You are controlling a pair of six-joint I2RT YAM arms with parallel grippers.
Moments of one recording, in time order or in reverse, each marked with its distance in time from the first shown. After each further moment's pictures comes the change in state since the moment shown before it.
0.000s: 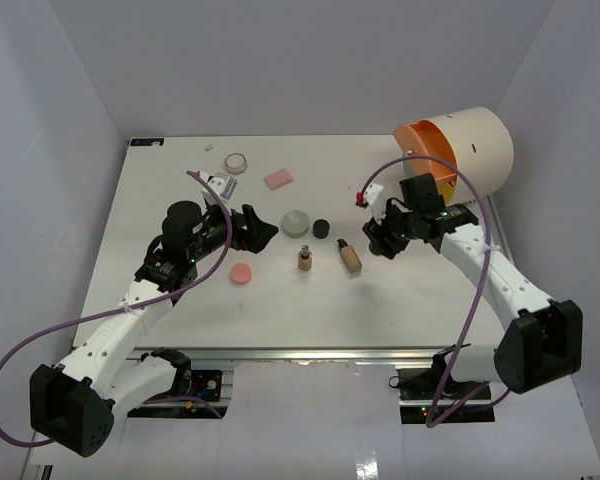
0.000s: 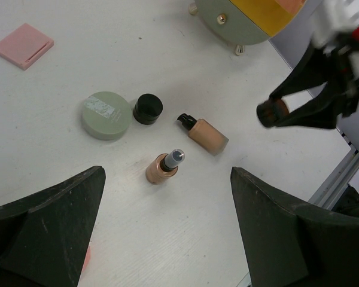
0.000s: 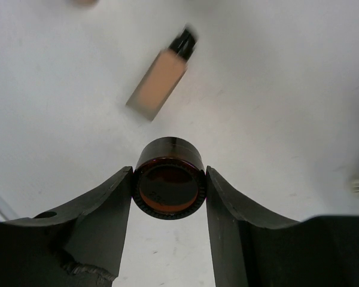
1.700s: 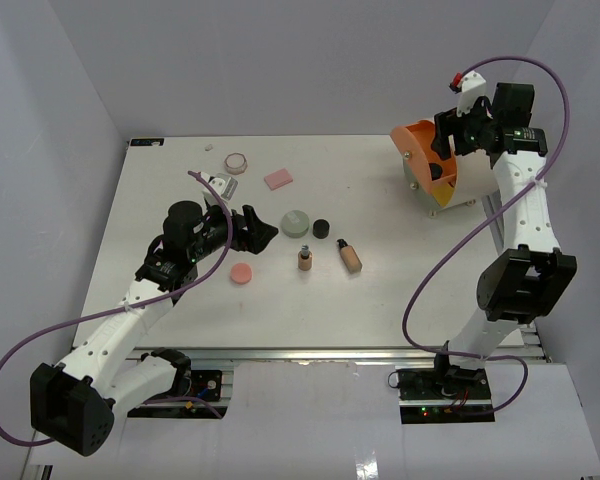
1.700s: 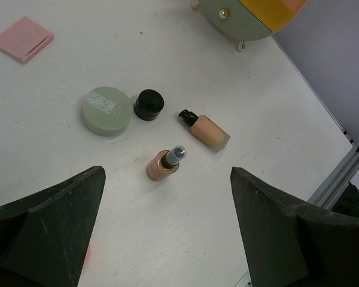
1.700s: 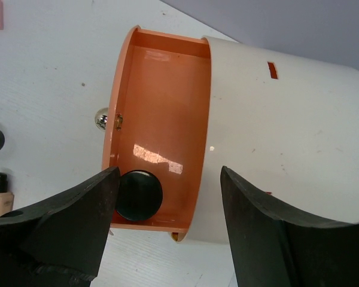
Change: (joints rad) left arm 0.000 0.006 0.000 -0.013 0.000 0.001; right arm -0.466 0.399 0.762 0.006 -0.078 0.160
